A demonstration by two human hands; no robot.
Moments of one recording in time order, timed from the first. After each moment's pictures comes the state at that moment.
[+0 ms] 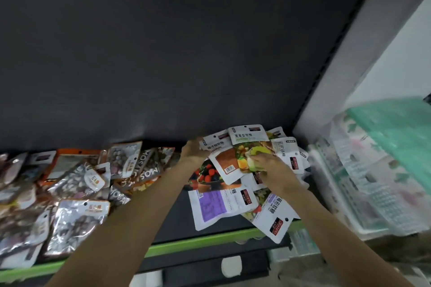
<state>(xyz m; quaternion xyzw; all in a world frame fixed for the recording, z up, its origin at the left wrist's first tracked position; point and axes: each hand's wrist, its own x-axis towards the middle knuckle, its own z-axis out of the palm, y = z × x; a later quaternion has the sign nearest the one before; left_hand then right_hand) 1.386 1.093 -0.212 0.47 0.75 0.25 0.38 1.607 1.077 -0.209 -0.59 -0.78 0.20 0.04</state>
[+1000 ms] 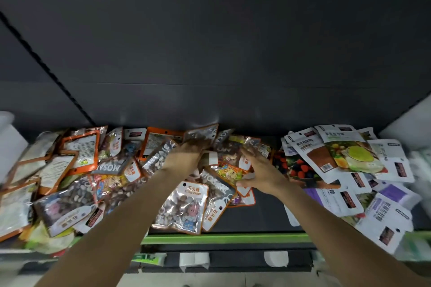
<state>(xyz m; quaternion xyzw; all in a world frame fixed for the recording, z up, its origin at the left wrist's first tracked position) 1.145 0.990 -0.221 0.65 0.74 -0.07 0.11 1.363 1.045 -0.257 -0.48 -0.81 0.33 -0.03</state>
